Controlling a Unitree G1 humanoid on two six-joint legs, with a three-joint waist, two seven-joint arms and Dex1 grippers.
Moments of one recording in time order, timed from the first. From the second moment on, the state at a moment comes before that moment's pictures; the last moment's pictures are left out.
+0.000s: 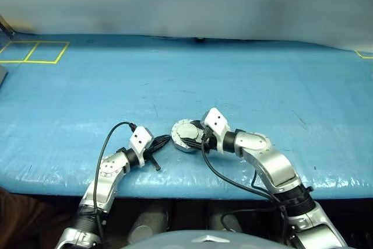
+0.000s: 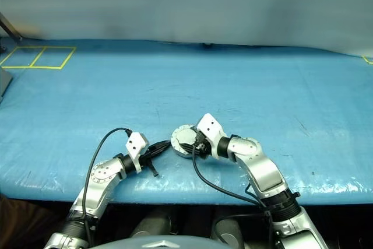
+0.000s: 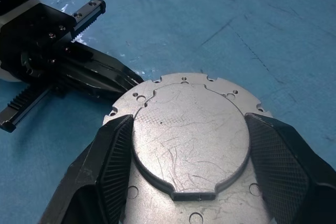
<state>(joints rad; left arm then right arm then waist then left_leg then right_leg) -0.04 0.32 -0.15 0.14 -0.16 -0.07 -0.75 -0.24 -0.40 0.30 -0.21 0.18 0.53 0.72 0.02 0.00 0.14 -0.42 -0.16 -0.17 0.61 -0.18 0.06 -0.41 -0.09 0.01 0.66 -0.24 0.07</state>
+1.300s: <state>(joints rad) -0.02 0.31 -0.16 0.14 -0.16 -0.08 -0.75 -0.27 -0.39 0.33 -0.14 0.15 0.51 0.71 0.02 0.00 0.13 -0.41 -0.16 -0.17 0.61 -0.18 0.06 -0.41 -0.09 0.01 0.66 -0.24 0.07</state>
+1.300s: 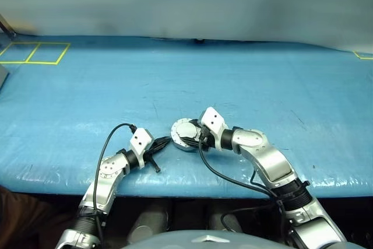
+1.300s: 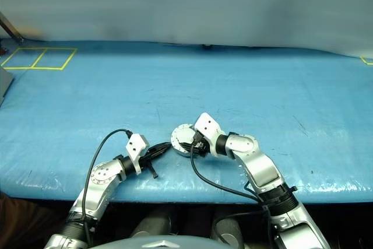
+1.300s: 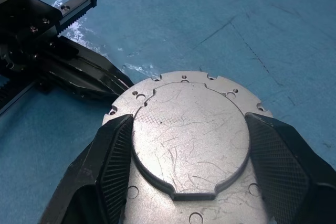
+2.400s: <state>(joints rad) -0.08 0.28 -0.15 0.11 -0.18 -0.05 -0.74 -0.24 -0.38 0.30 -0.15 0.16 0.51 0.68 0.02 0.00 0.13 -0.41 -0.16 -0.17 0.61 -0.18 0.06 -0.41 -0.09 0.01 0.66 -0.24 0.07</state>
